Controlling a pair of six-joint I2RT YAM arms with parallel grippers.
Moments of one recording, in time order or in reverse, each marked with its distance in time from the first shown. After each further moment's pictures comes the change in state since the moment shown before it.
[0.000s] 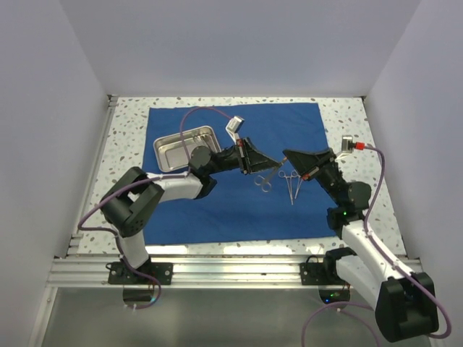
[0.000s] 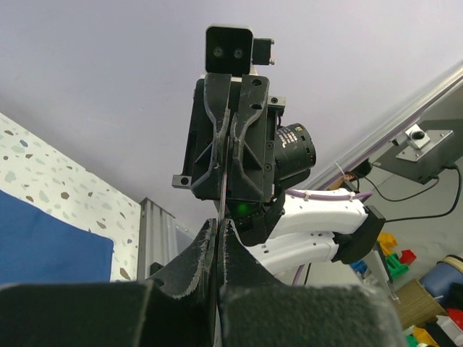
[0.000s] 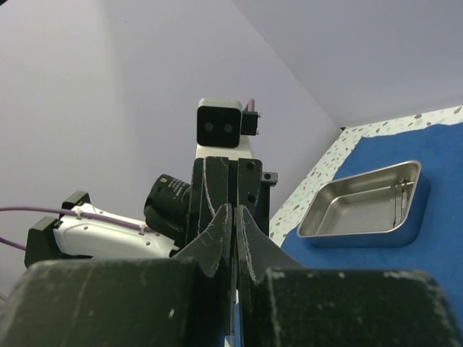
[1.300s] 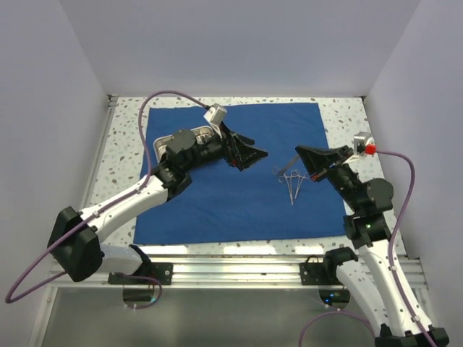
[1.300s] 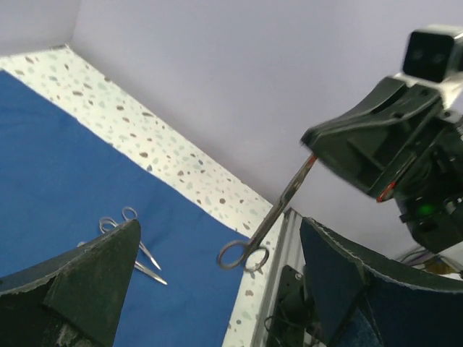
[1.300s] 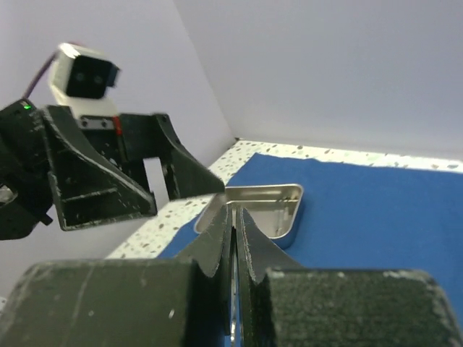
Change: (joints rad) left arm 0.016 -0.474 0.068 -0.894 -0.282 0.676; right arm 0.014 -0.315 0.238 -0.720 0.105 -0.531
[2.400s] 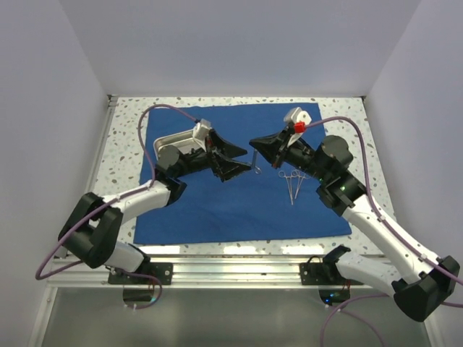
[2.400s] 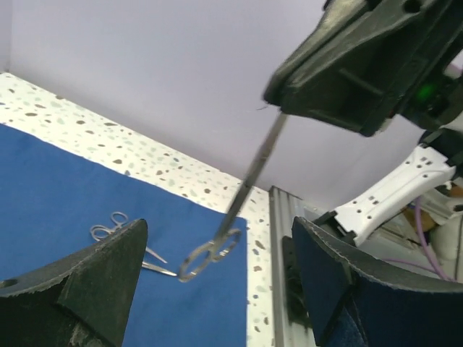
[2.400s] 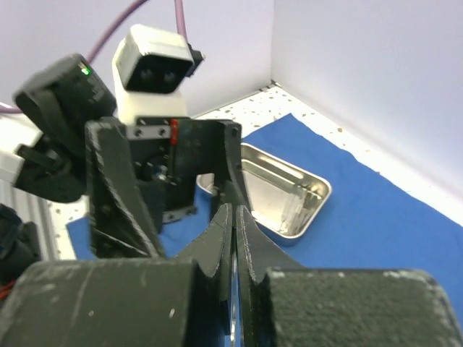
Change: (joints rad) left arm 0.163 0.109 -0.291 0.624 0.342 -0.154; right arm 0.377 0.427 0.366 -0.165 0.022 -0.502
